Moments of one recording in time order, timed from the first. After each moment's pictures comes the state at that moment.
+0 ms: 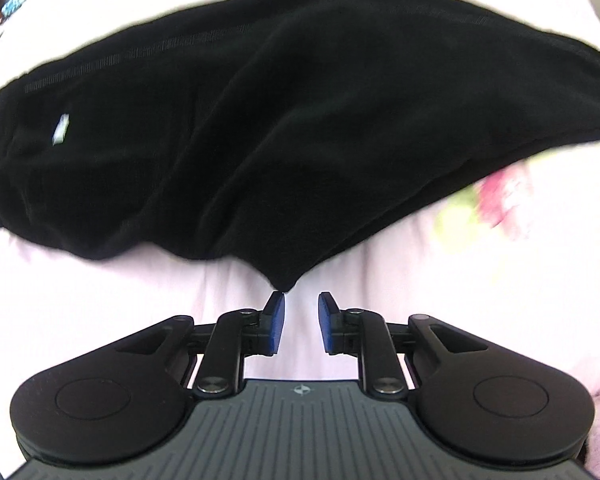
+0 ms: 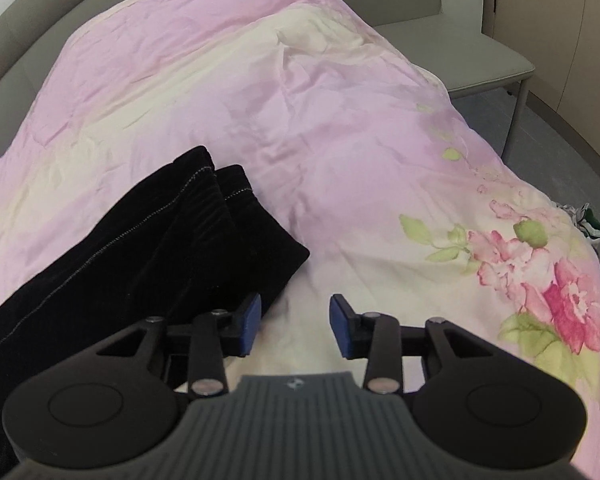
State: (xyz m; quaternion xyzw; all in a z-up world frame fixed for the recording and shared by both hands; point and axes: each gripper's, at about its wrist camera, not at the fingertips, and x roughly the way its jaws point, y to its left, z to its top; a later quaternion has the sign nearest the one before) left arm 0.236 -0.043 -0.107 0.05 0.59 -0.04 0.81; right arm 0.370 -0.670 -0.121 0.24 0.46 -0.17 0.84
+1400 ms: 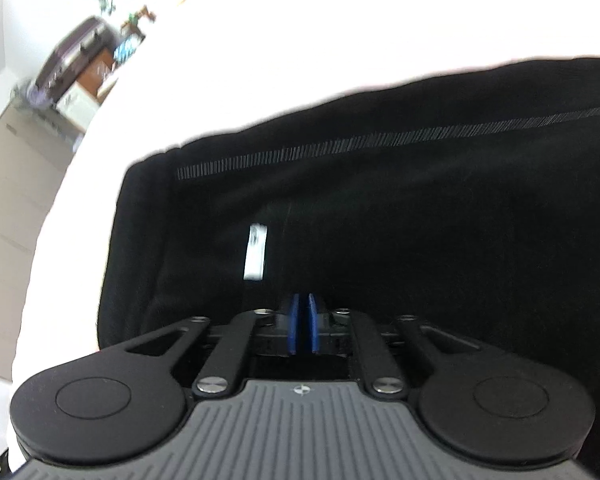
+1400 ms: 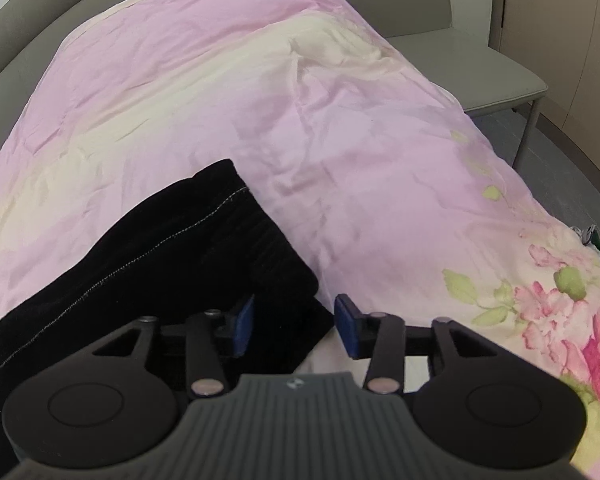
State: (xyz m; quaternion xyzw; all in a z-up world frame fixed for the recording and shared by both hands) left arm 0.361 0.047 -0.105 0.17 0.51 0.14 0.83; right arm 0.420 -0.669 -0.142 0.23 0.45 -0.18 0.84
